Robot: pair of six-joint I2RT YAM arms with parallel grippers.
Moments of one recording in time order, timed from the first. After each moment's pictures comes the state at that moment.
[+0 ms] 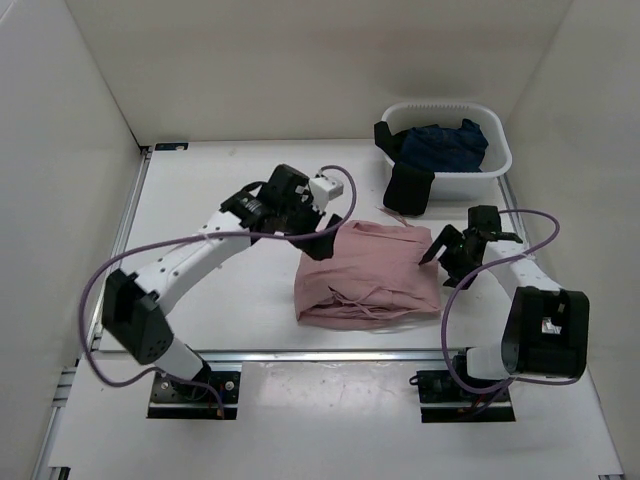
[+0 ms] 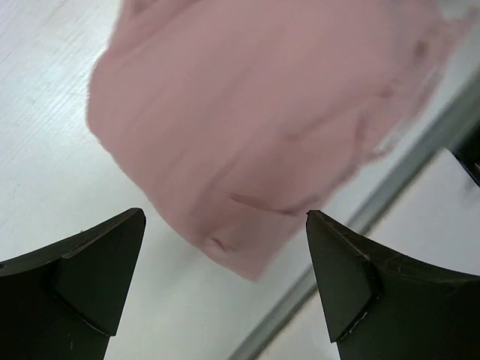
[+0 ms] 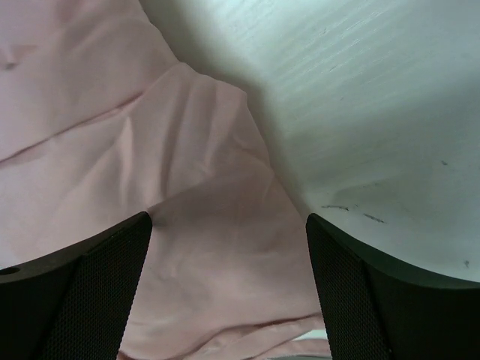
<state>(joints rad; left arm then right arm) -0.75 1.49 1.39 -0.74 0.22 0.00 -0.03 1.37 0.81 -0.61 -0.19 0.60</state>
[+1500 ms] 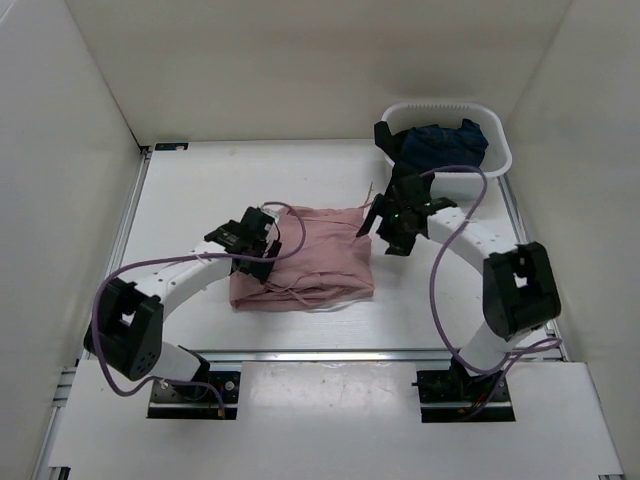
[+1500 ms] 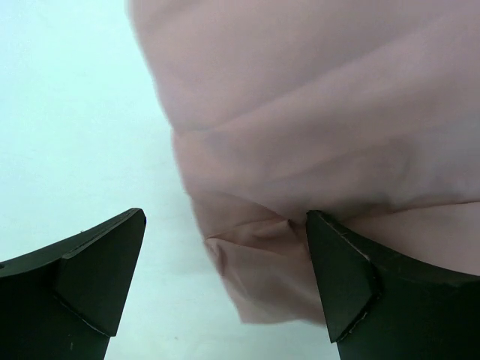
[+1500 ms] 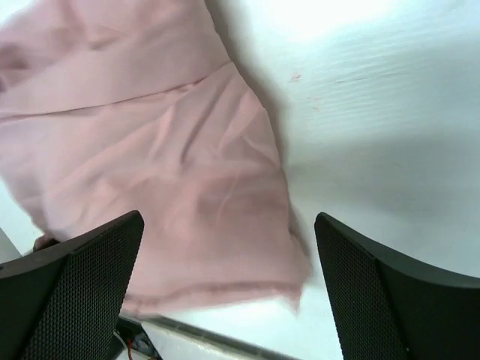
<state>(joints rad) -0.53 1.44 0.87 -0.54 -0.36 0.00 0.41 1.68 1.10 -0.44 -0.18 0.82</state>
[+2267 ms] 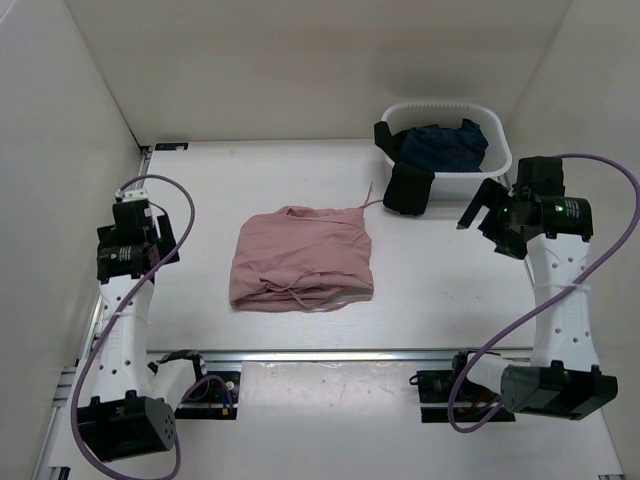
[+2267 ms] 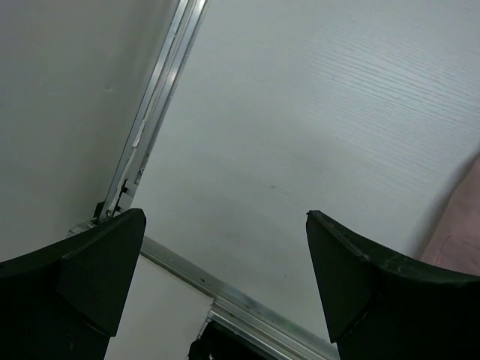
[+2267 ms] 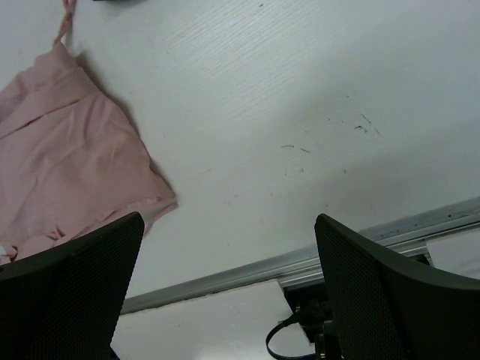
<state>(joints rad) 0.16 0.97 1.02 -0.84 -0.37 0.00 -0.07 1.17 1.46 -1.25 -0.04 0.43</state>
